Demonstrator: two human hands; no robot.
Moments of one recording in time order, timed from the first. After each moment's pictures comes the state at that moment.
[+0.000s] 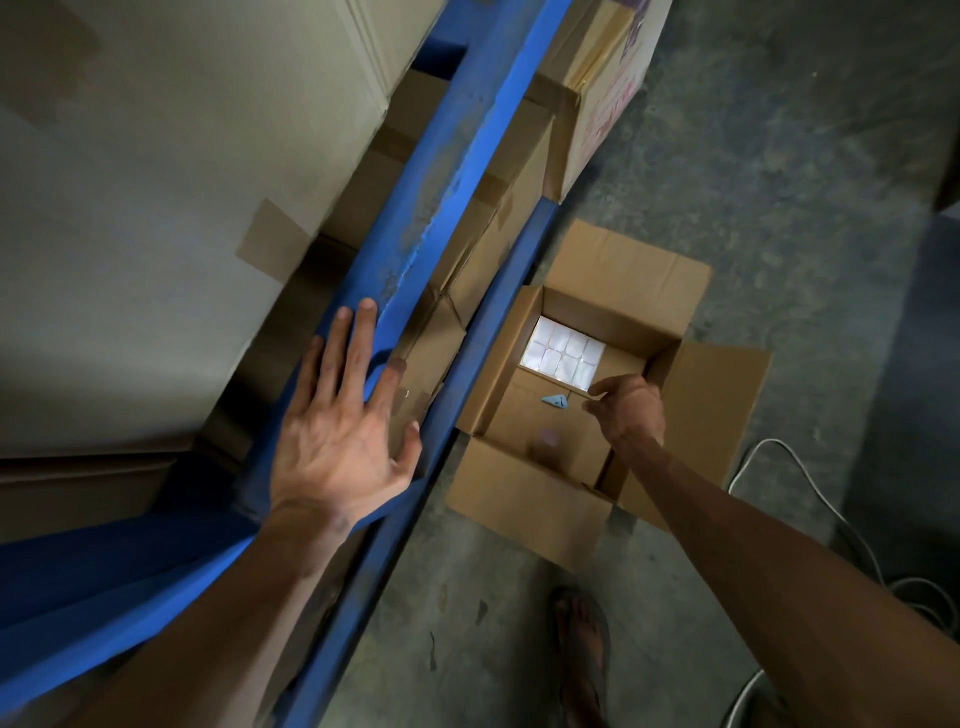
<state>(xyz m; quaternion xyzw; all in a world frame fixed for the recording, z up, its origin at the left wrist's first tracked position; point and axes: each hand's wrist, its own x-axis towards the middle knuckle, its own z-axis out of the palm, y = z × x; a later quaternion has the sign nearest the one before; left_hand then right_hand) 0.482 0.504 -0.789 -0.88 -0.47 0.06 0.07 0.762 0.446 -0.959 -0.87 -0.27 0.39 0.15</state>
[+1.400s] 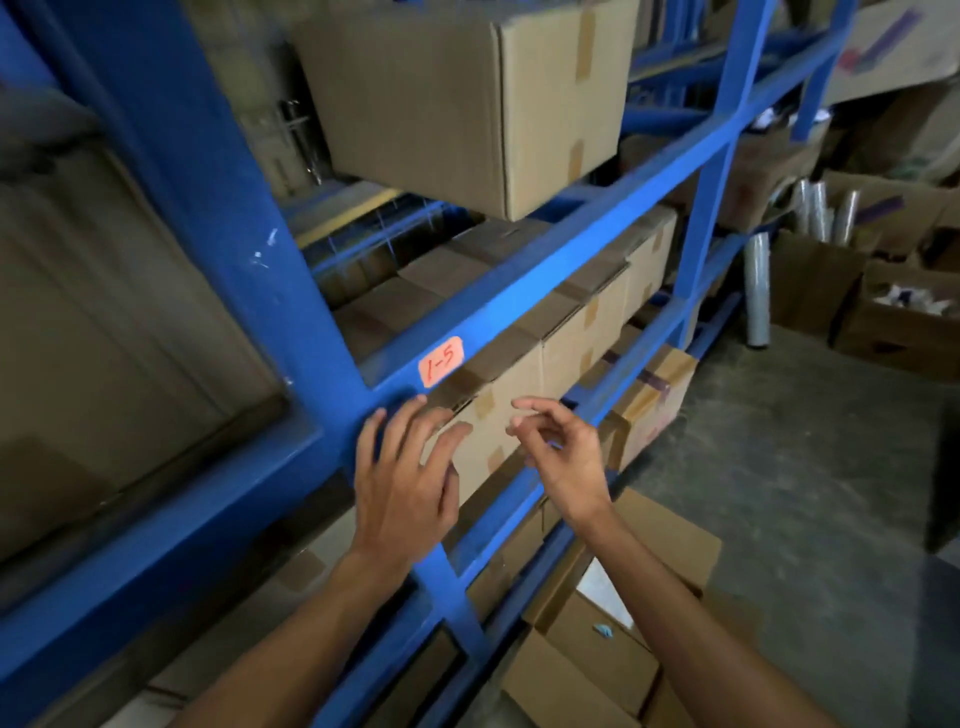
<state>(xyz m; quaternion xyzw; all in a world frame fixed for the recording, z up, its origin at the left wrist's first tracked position) 0.437 0.396 -0.426 -0.78 -0.47 -0.31 0.26 0.618 0.414 -0.449 -0.47 -0.48 0.43 0.61</state>
